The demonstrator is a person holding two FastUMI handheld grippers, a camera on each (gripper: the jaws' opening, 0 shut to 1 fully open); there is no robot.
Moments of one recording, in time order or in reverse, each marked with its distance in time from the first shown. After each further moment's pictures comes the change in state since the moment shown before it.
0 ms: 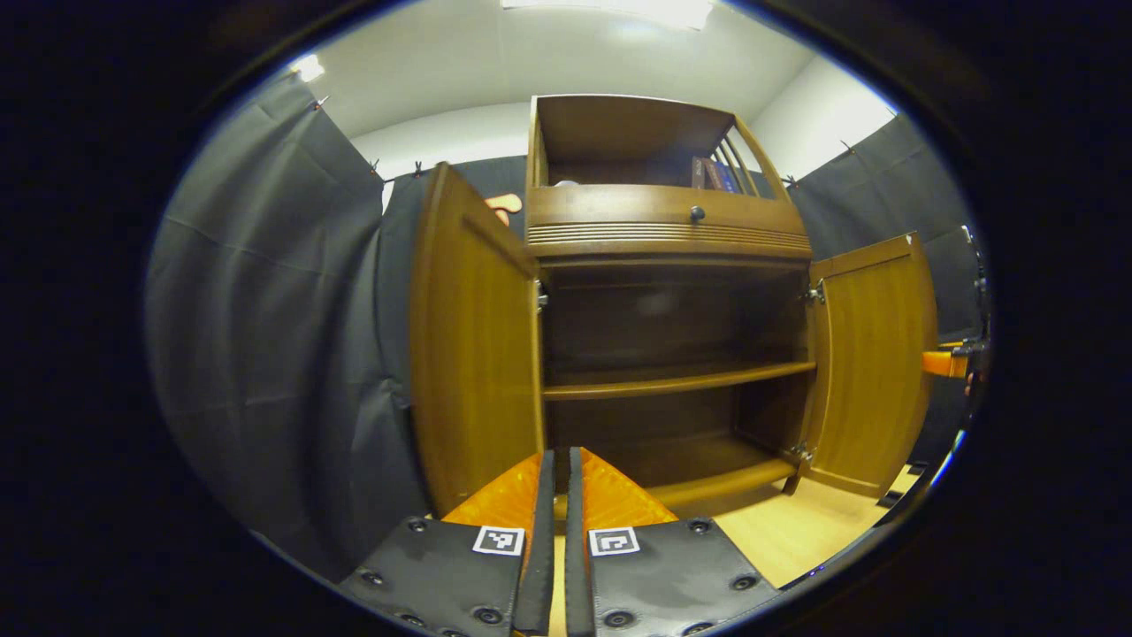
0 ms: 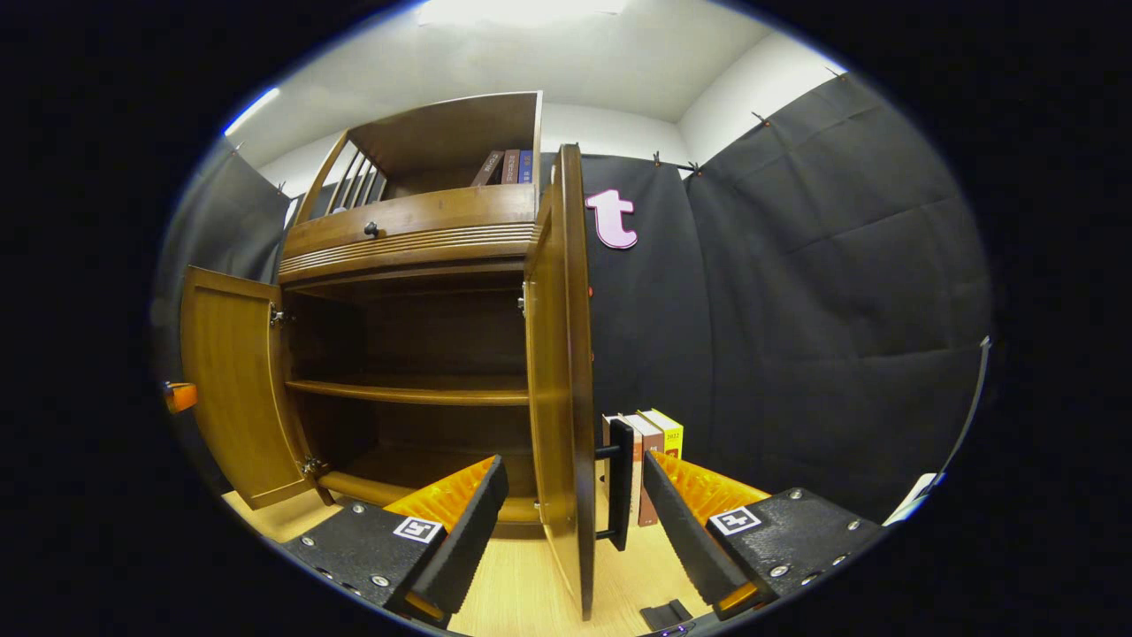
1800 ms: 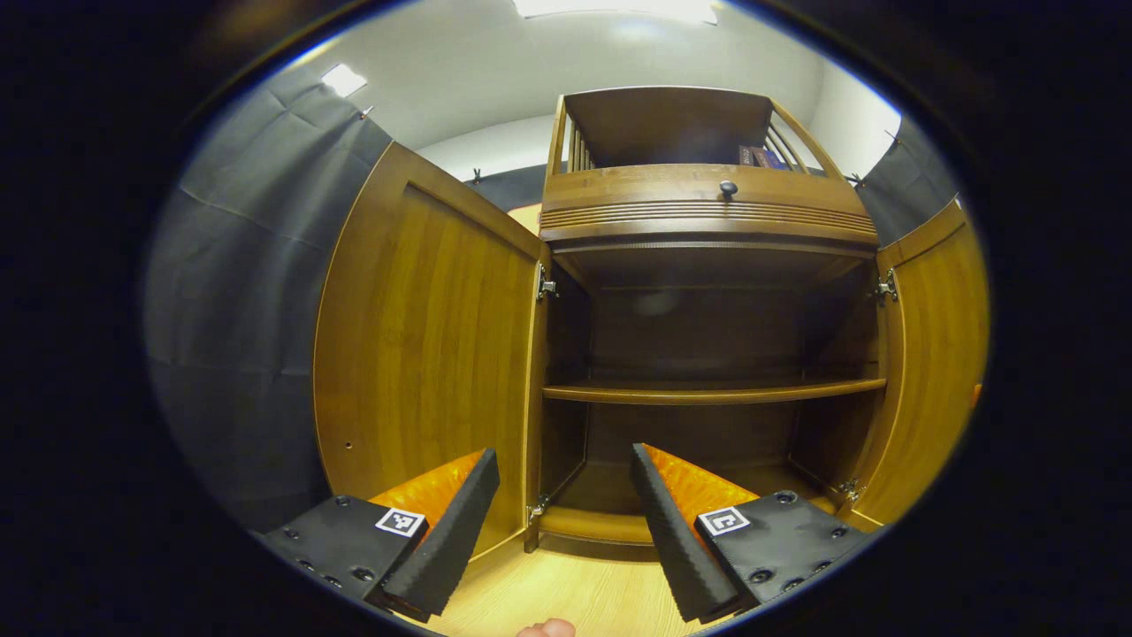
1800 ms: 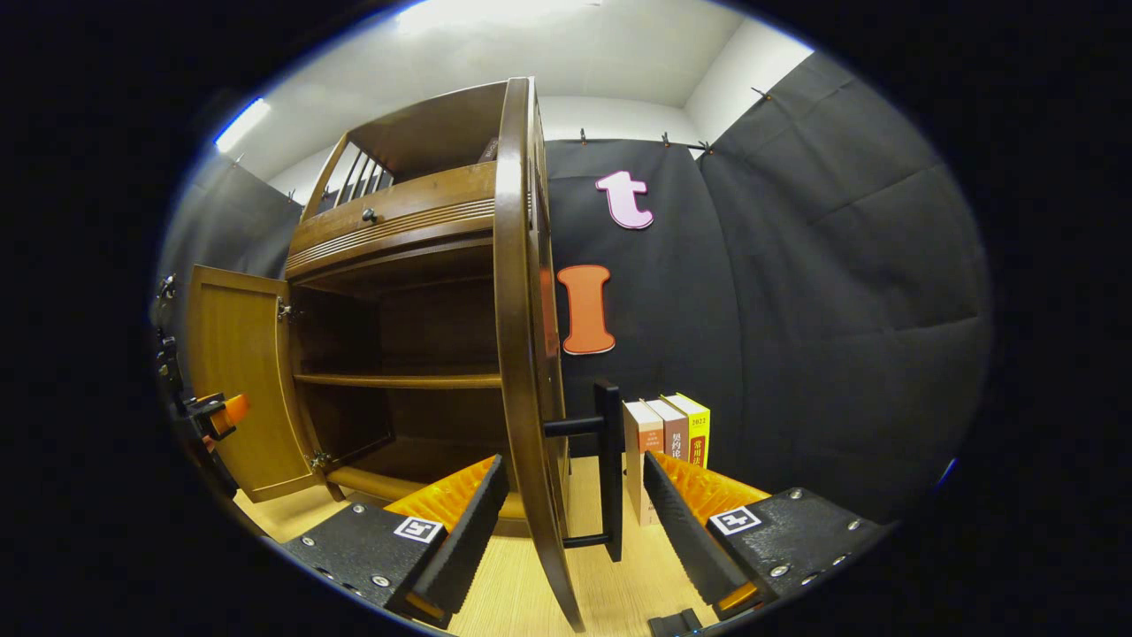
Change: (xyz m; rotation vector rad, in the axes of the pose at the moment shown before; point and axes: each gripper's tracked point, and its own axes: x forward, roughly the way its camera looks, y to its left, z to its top) left arm 0.049 -0.045 -0.041 -0.011 -0.044 0.295; right arm 0.036 -0.008 -0.036 0.061 0.017 0.103
